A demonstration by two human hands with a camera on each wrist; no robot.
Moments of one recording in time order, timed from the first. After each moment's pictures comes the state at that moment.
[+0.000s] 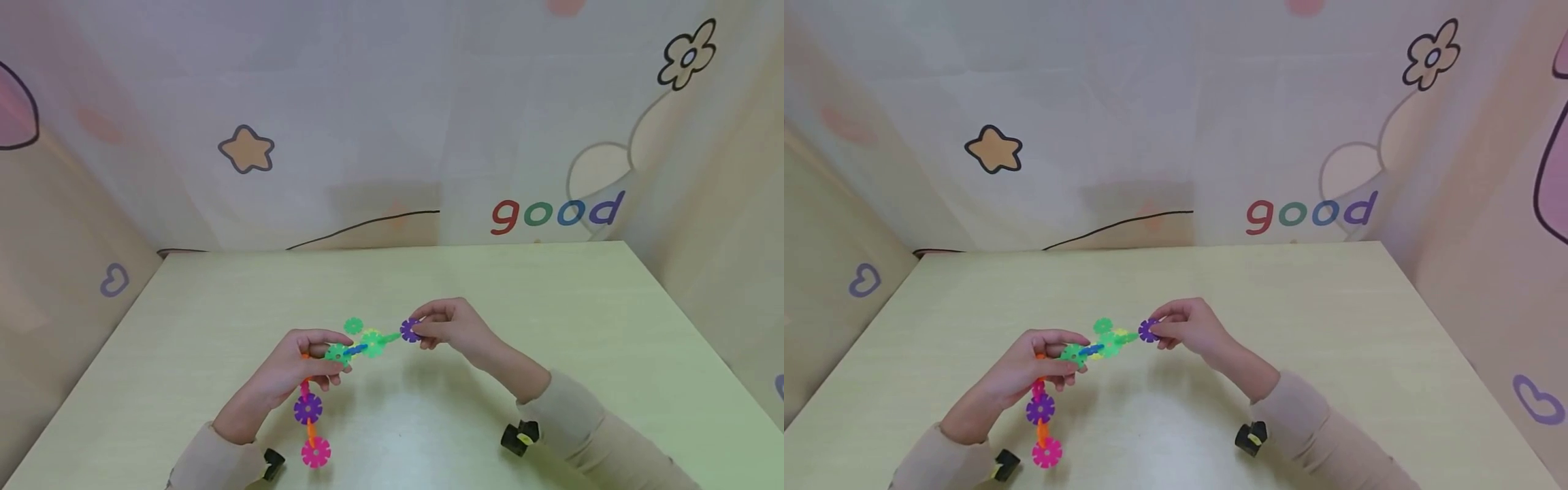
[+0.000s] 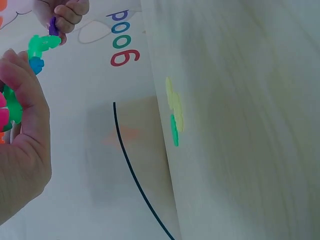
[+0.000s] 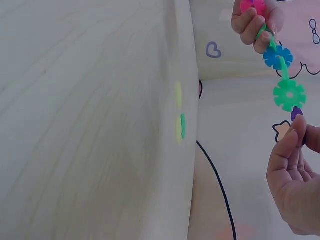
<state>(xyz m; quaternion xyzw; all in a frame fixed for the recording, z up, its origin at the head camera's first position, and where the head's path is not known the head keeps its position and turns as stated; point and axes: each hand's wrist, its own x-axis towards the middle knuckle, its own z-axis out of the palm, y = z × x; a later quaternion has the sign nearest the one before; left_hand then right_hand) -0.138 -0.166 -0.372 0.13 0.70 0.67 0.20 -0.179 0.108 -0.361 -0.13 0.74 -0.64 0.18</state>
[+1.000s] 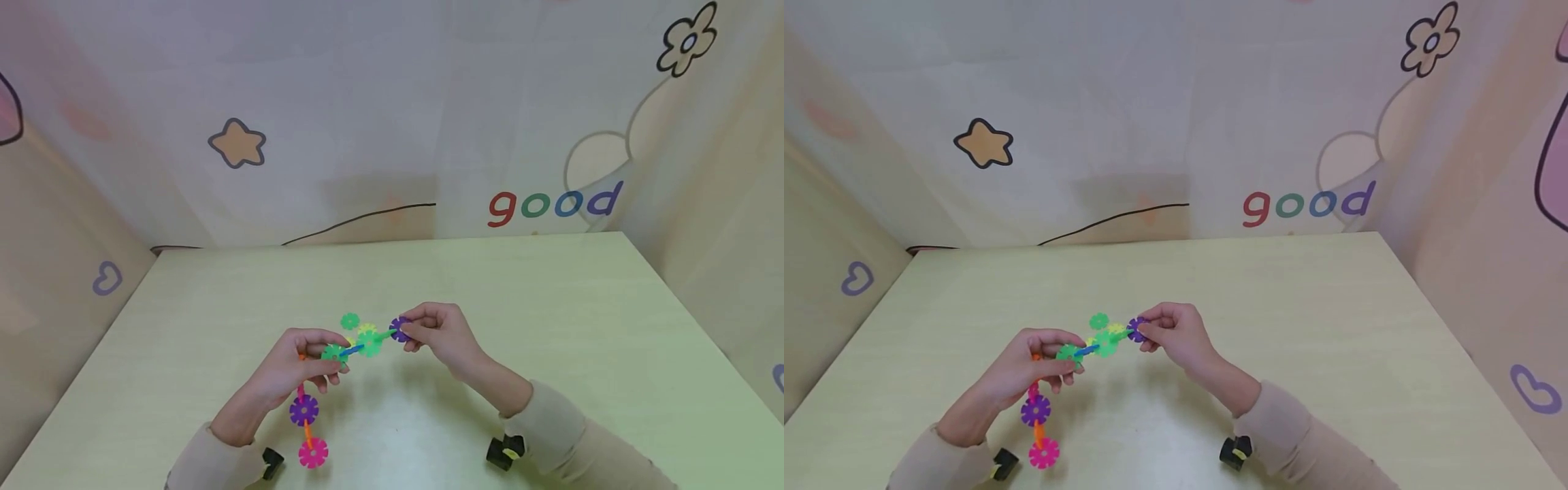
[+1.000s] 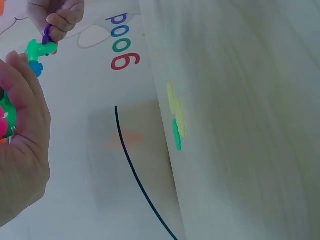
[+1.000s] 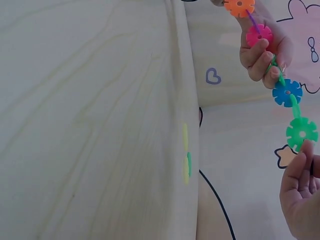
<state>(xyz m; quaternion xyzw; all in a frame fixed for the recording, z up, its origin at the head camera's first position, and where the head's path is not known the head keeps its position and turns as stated) -0.132 -0.161 -0.369 0.14 0.71 0.67 0.20 -0.158 0.090 -0.370 -0.12 0.70 -0.70 0.11</state>
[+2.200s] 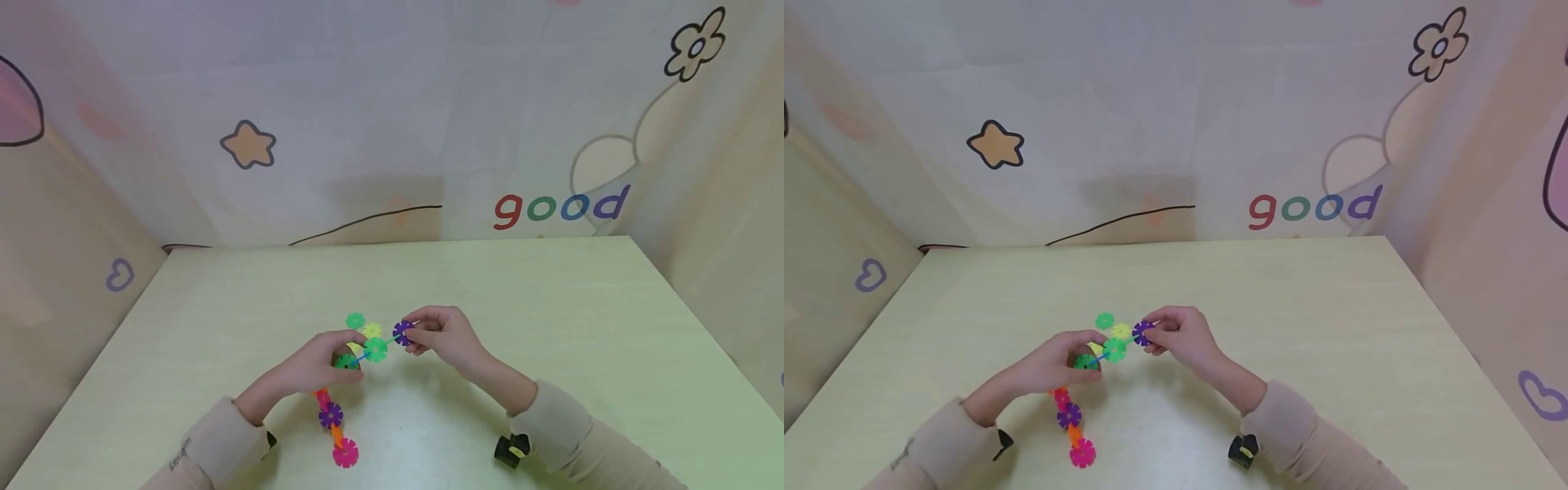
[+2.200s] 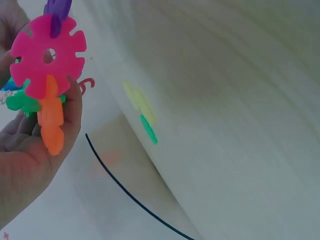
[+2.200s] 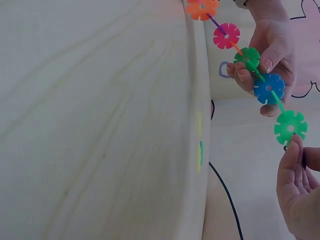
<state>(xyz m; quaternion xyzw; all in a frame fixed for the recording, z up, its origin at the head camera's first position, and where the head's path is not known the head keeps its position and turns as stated) -0.149 -0.148 -0.381 0.26 0.86 0.41 0.17 -0.166 0.091 -0.379 -0.14 0.73 -0.66 0.13</state>
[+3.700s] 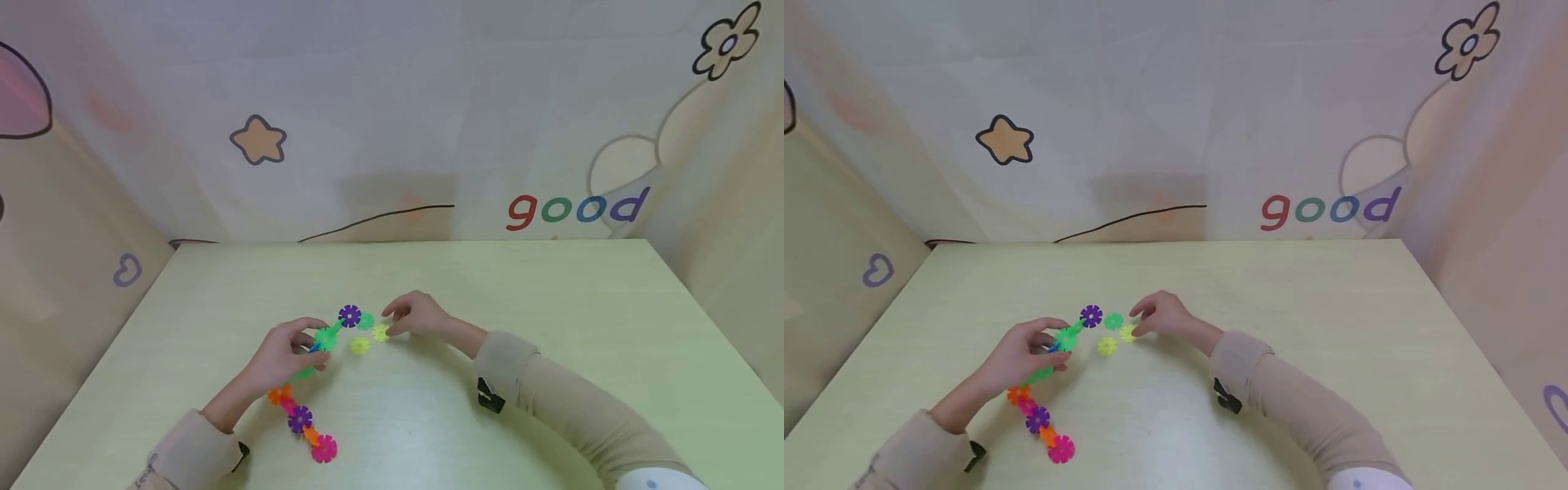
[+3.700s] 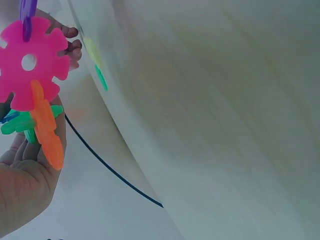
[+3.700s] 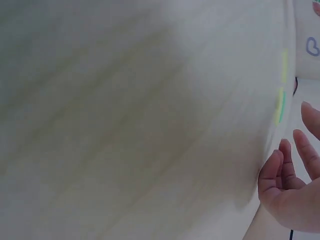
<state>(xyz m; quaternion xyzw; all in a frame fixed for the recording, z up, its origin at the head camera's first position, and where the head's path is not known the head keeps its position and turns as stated) -0.147 -0.201 -0.387 0.12 0.85 0.50 0.09 -0.245 0.048 -0.410 -0.19 0.87 -0.43 0.17</state>
